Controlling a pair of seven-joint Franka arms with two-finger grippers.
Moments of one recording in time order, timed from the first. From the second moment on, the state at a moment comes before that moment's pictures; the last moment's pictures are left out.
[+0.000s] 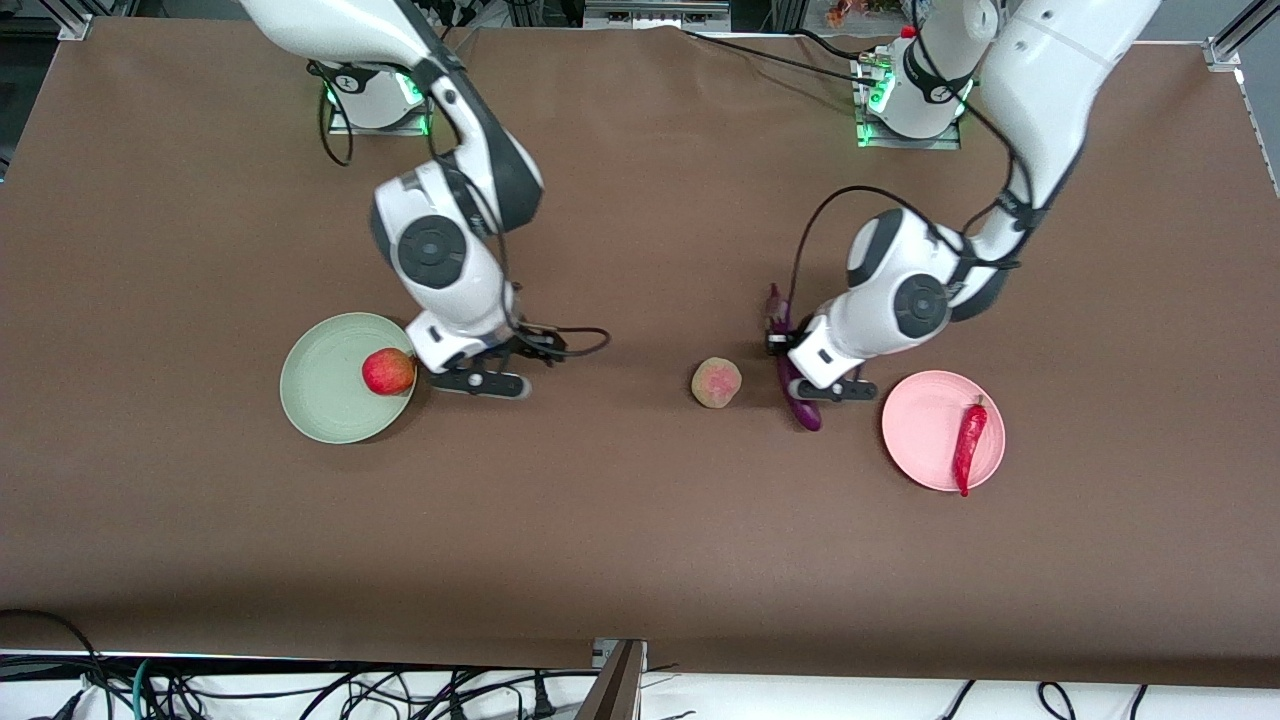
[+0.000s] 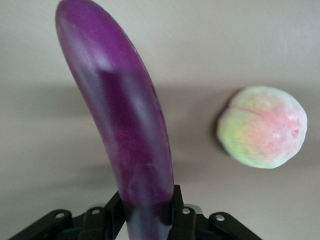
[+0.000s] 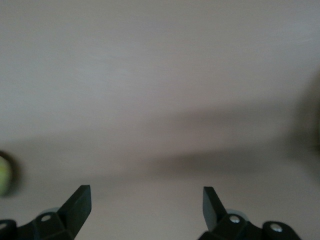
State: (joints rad) left arm 0.09 0.51 -0.47 -1.92 -0.05 2.26 -0.32; right arm 0.60 0.57 -0.02 -1.59 0.07 2.22 0.75
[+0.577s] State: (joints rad) left arm 0.23 0.50 -0.44 -1.80 0.31 2.08 0.02; right arm 0.80 0.91 -0.03 -1.26 0.07 2.50 1.27
